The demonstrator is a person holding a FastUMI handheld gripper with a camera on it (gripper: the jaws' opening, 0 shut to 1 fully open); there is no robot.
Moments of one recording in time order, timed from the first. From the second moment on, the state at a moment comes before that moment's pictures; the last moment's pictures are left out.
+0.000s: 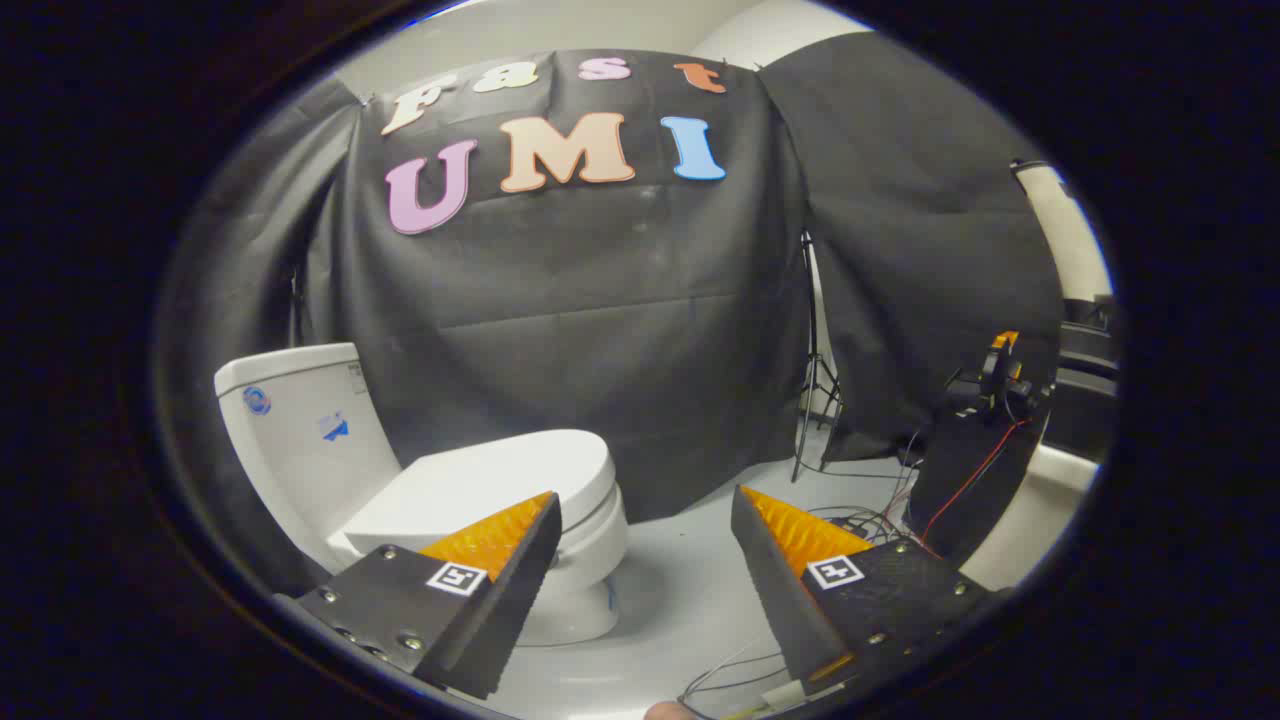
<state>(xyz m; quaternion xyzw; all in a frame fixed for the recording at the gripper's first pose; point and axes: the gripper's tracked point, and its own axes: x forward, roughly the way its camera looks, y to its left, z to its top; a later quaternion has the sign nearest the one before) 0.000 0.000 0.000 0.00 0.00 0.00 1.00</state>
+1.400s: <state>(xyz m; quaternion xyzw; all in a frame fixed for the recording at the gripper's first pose) 0.085 0.095 -0.050 0.01 0.13 0.03 0.99</state>
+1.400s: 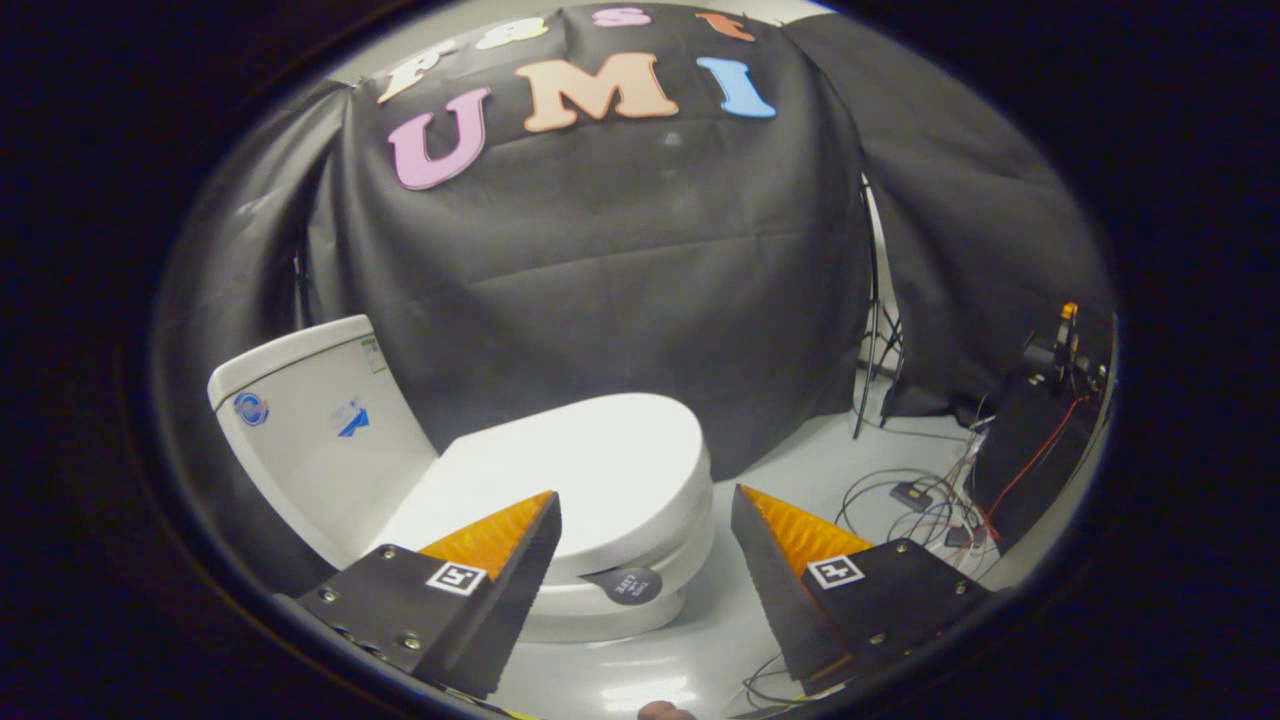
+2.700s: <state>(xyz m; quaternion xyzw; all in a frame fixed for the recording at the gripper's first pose) 0.111 0.104 -0.179 0.30 0.40 -0.02 0.87</state>
